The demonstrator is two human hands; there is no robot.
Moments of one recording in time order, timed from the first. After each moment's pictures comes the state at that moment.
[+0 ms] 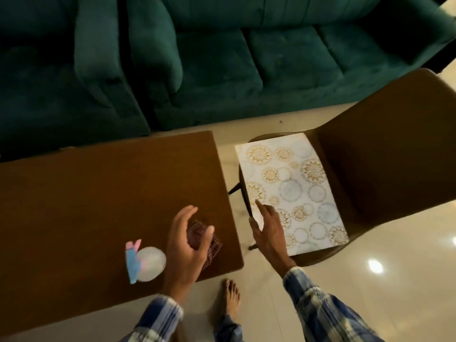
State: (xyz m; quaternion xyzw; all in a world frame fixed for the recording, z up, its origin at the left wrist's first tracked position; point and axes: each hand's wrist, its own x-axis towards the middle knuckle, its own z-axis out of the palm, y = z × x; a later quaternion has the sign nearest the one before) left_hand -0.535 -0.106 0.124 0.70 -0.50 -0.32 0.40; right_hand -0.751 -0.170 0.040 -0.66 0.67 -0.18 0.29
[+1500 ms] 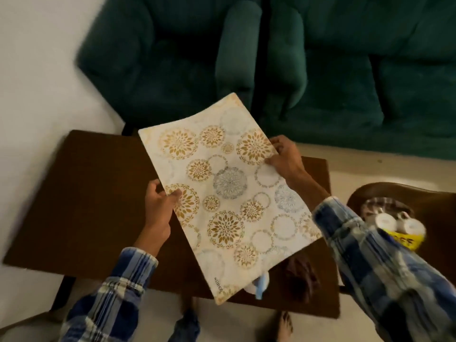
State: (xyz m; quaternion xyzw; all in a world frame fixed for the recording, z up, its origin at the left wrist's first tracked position) left_hand -0.158 -0.112 0.165 0.73 -0.02 -0.38 0.57; right_hand -0.363 -0.337 0.170 -0.62 0.54 -0.17 0.54
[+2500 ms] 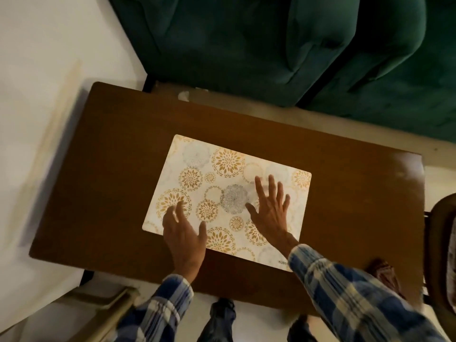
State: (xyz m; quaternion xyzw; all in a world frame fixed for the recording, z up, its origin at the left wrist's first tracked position) left_hand -0.017 0.010 -0.029 0.92 -0.25 -0.22 0.18; right_hand -0.174 -0.151 -0.069 -0.82 0.51 0.08 0.26
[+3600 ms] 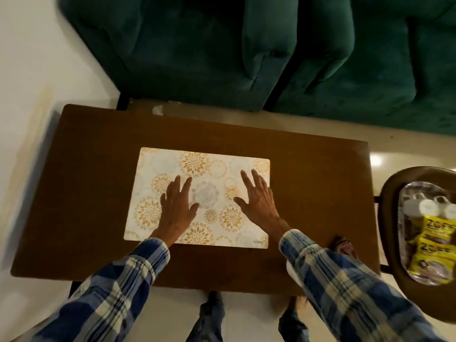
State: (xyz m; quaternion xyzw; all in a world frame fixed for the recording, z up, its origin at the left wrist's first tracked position) left_hand -0.008 -0.068 0.014 0.83 -0.46 -0.31 0.06; right_hand -0.220 -0.184 0.013 -0.80 0.50 0.09 0.32
